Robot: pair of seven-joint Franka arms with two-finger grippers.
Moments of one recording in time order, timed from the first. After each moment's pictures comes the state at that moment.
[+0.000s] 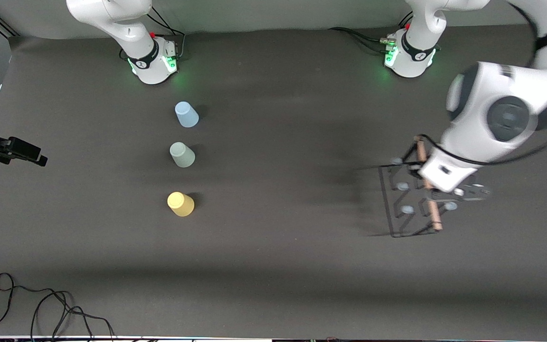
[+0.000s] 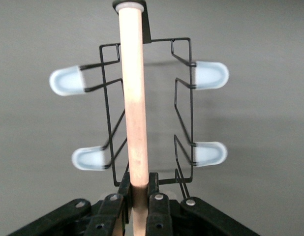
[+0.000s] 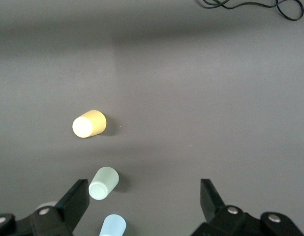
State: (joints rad) left arm -0.25 0.19 -0.08 -1.78 0.05 1.88 -0.39; right arm 0.12 0.07 -0.22 -1.57 0.07 1.65 0.01
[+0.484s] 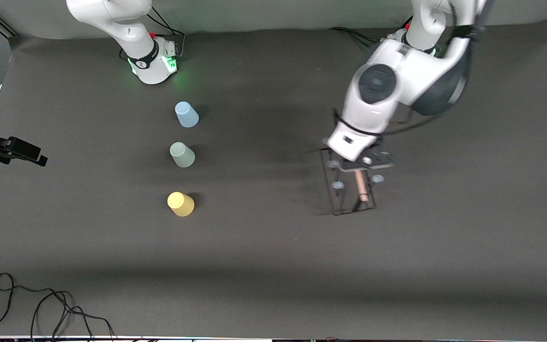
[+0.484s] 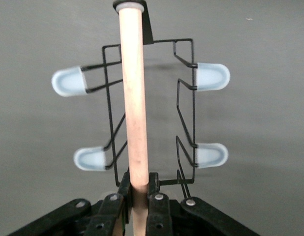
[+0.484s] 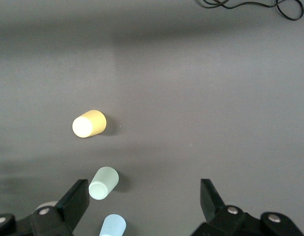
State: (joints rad) left arm -0.57 0.23 -0.08 -1.80 0.04 1.96 -0.81; right arm 0.12 0.07 -0.22 -1.57 0.07 1.65 0.01
